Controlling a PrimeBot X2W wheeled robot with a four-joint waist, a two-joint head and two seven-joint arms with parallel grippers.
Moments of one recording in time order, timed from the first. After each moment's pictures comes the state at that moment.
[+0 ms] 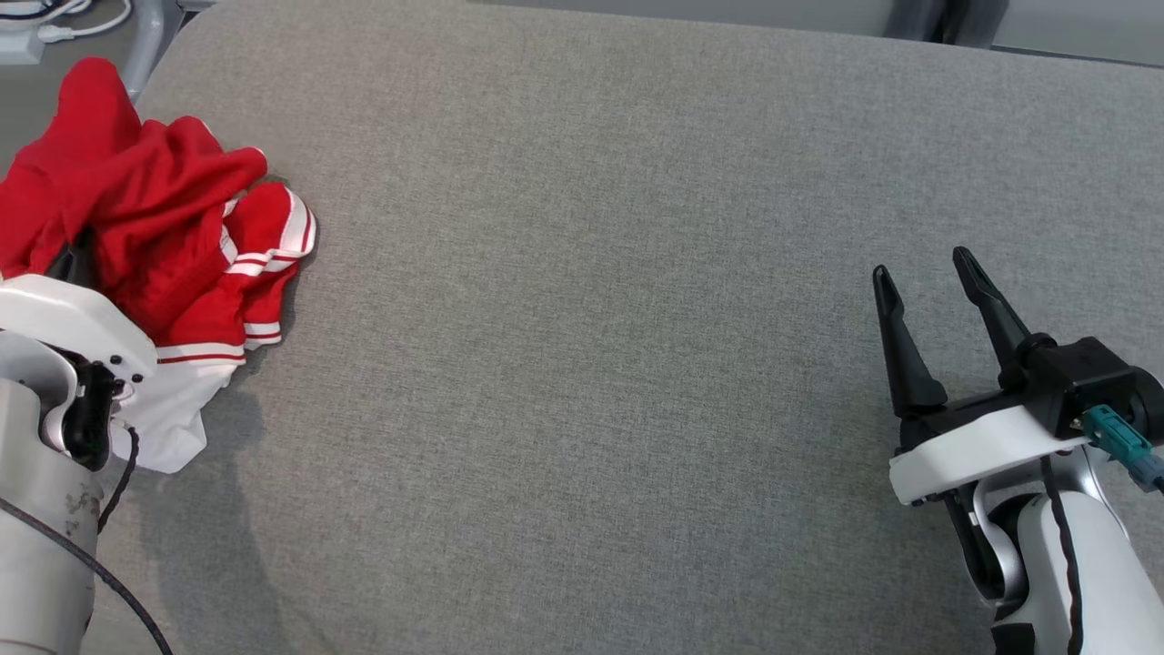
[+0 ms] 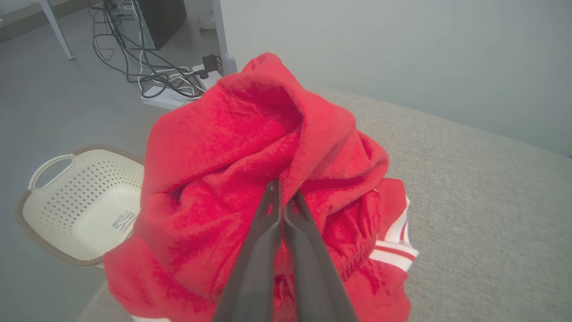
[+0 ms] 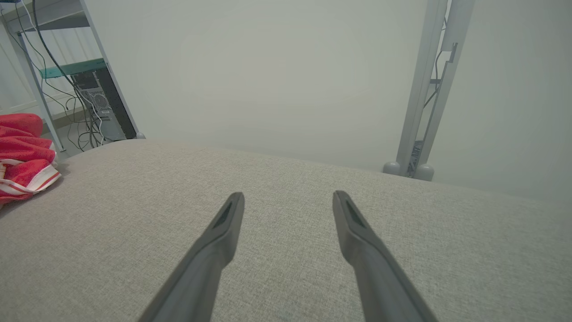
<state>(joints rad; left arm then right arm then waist) -0.78 0.34 -0.09 1.00 -0.54 -0.07 -0.08 -0.30 -0.07 0.07 0.14 0.08 0.13 -0.12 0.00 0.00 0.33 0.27</state>
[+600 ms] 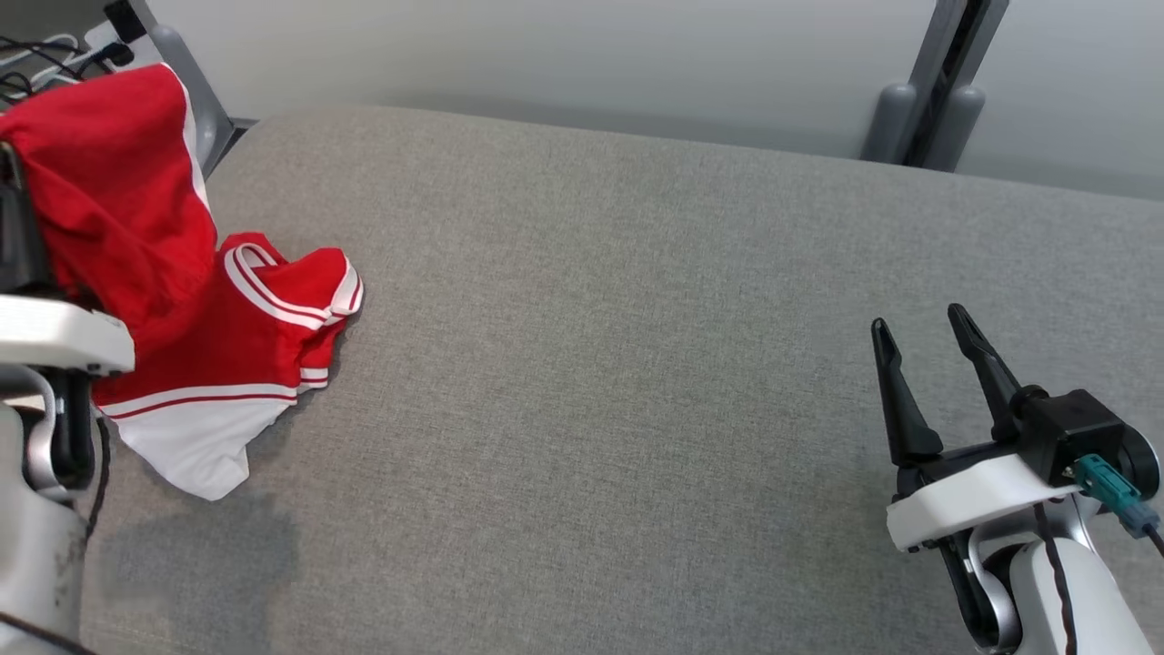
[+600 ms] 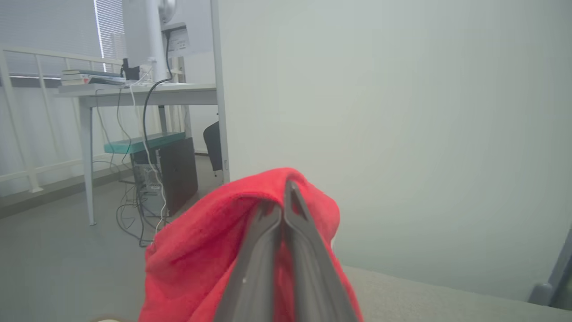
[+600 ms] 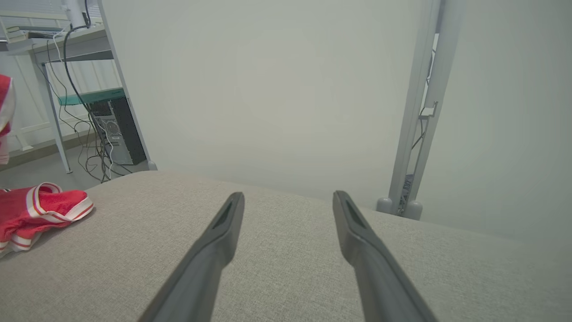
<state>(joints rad) -0.58 0.37 -0.02 0.52 -0.46 0.02 -0.26 -0.23 -0.05 0.06 0.17 0.10 0.13 -0.16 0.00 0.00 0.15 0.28</state>
